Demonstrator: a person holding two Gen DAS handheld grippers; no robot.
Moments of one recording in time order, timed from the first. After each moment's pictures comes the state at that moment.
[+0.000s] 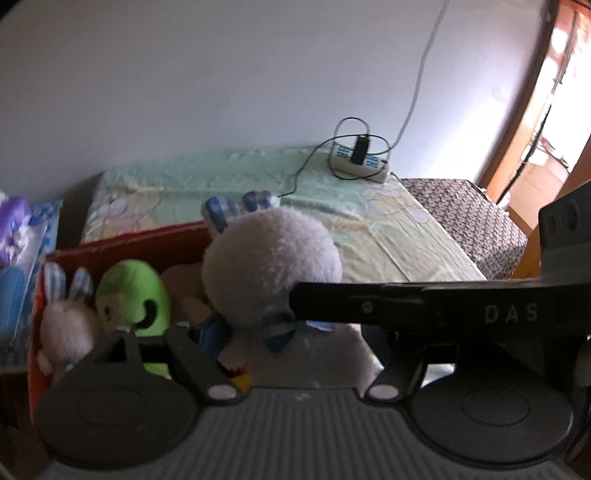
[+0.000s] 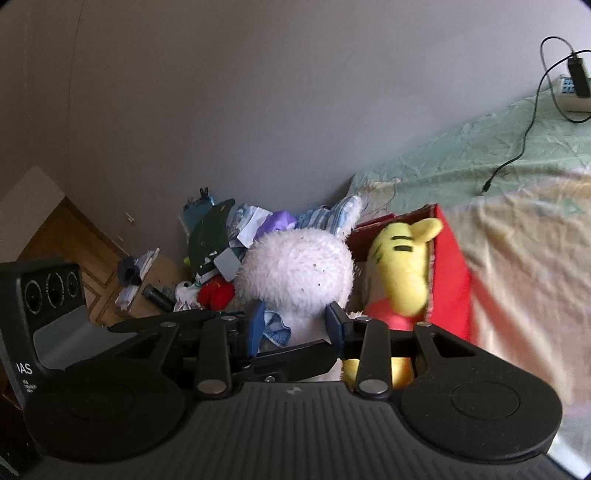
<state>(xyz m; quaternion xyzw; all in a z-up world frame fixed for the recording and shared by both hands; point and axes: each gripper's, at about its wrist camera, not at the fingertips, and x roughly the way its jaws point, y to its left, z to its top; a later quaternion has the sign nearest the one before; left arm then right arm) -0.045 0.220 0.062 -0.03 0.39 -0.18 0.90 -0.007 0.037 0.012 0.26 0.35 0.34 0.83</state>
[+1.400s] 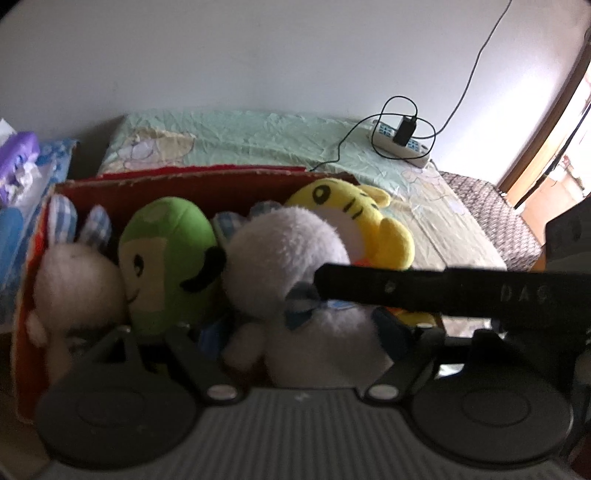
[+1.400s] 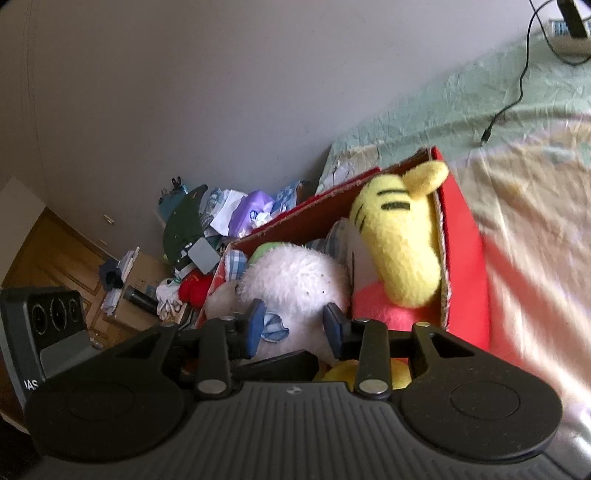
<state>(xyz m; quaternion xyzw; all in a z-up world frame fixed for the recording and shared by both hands) -0.010 0.276 0.005 -0.08 0.43 -0.16 0.88 0.025 0.068 -0.037 0.28 0.39 0.33 0.81</state>
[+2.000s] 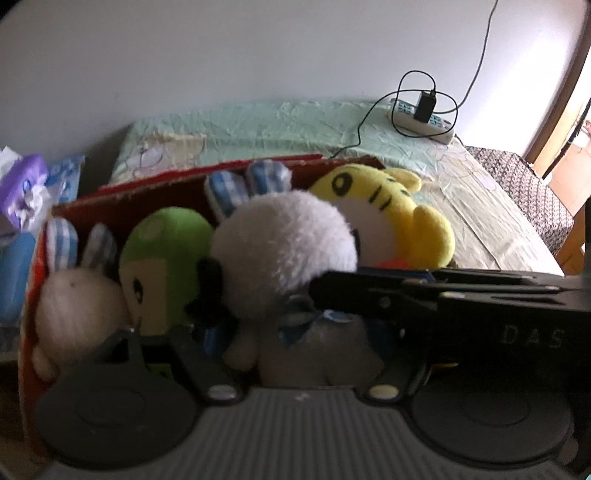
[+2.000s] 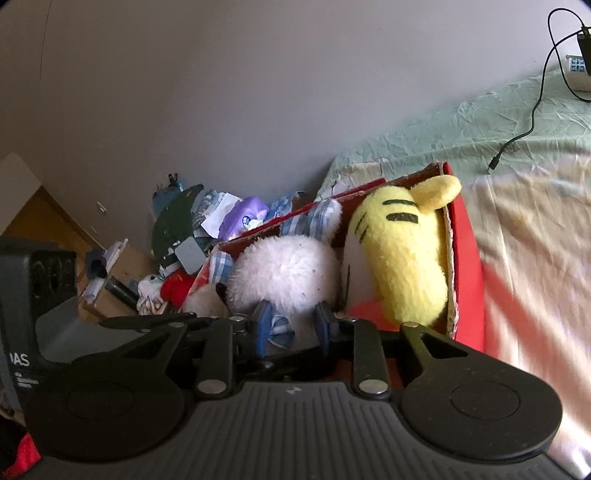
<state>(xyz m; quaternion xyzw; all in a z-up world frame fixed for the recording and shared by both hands) 0.010 0.262 -0.009 -0.01 0.44 -0.13 0.89 0.030 0.083 -0.046 0.23 0.35 0.32 0.85</state>
